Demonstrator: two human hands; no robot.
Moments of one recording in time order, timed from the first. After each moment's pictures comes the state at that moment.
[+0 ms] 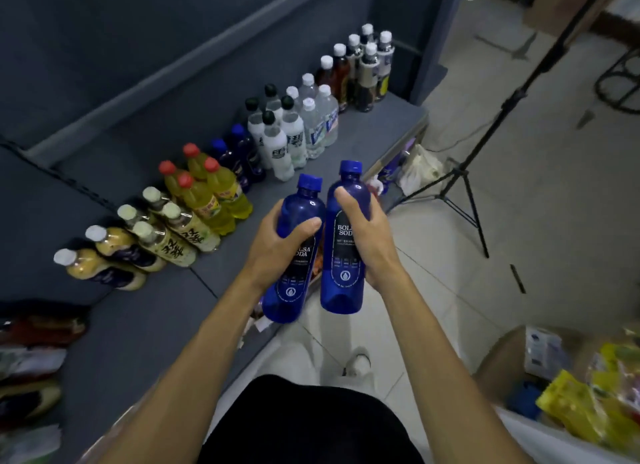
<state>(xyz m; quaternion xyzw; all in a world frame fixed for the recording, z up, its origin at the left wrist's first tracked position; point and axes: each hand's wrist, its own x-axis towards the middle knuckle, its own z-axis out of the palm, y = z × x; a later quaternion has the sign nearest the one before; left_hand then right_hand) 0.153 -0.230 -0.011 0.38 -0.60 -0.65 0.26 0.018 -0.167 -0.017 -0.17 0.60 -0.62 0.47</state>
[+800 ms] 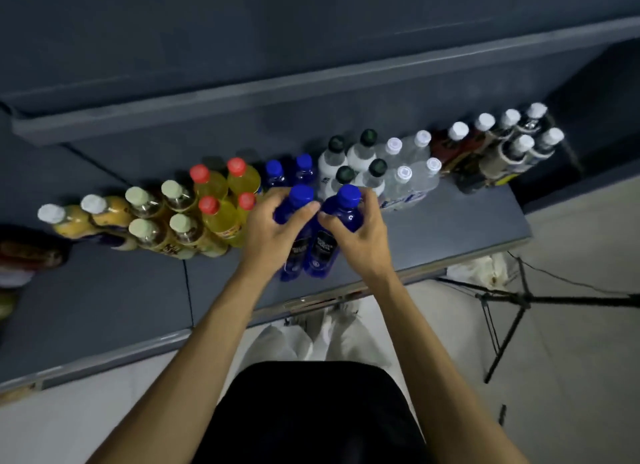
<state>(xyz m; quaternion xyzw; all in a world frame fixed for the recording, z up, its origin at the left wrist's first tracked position) 0.102 -0.430 -0.063 0.59 -0.51 -0.44 0.43 -0.047 -0.426 -0.071 -0.49 0.60 -0.42 0.47</state>
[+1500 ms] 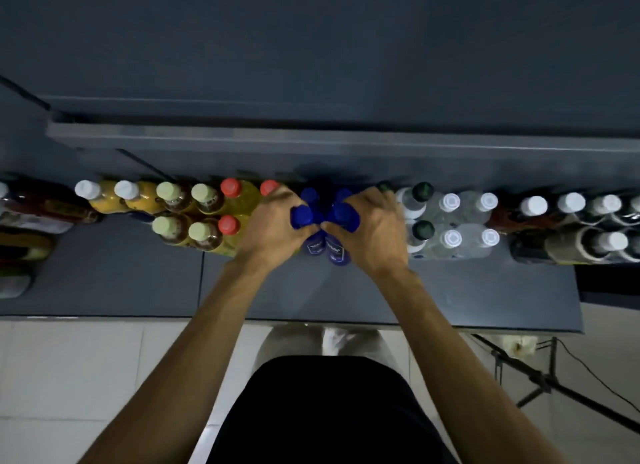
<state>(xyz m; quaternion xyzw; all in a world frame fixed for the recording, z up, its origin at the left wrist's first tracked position) 0.136 -0.511 -0.087 0.75 -0.57 -0.29 0.17 -0.030 -0.550 -0.096 -0.78 0.57 -0.15 0.21</state>
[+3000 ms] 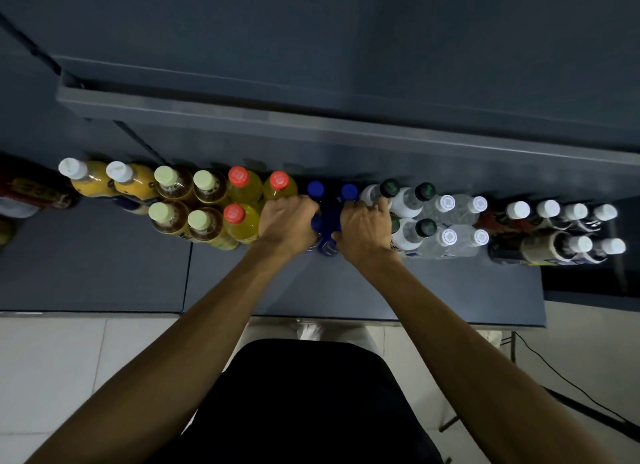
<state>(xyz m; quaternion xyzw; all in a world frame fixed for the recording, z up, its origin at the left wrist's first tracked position) 0.132 -0.517 -0.114 0.71 -0.67 -0.19 -0.04 0.005 -0.546 -0.093 -0.83 0.51 0.23 0.03</state>
